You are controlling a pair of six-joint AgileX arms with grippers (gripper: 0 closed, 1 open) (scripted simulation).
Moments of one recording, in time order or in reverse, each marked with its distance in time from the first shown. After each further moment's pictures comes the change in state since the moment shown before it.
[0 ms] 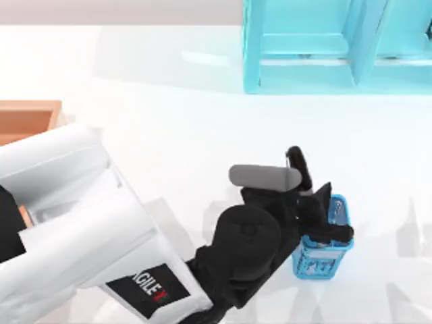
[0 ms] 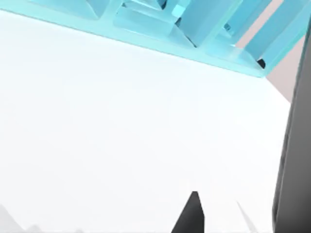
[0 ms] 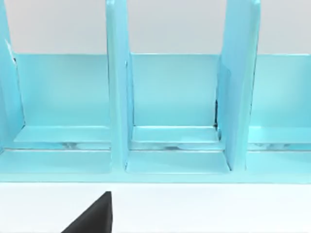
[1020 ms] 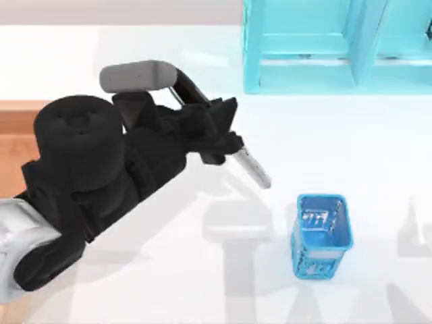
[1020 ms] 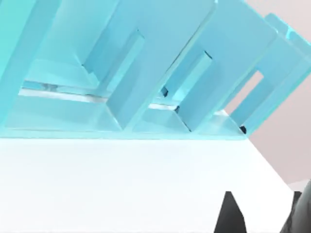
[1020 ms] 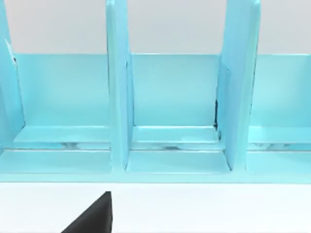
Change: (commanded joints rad) left arm 0.318 -0.823 -0.163 -0.613 0.285 0.063; right arm 0.000 0.000 0.000 0.000 0.000 0.000
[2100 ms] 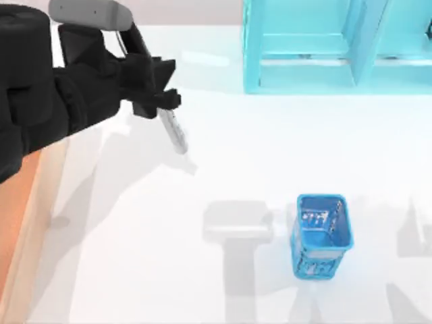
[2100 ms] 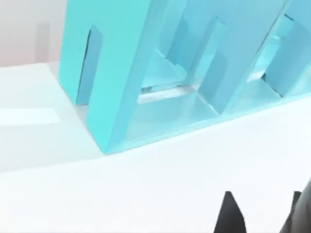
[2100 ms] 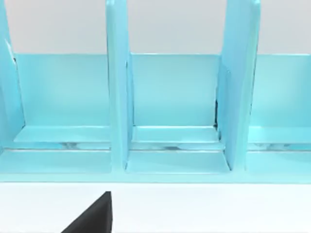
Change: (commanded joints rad) left arm 0.294 -0.027 0.221 -0.431 0.249 0.358; right arm 0.000 0.000 0.000 0.000 0.000 0.000
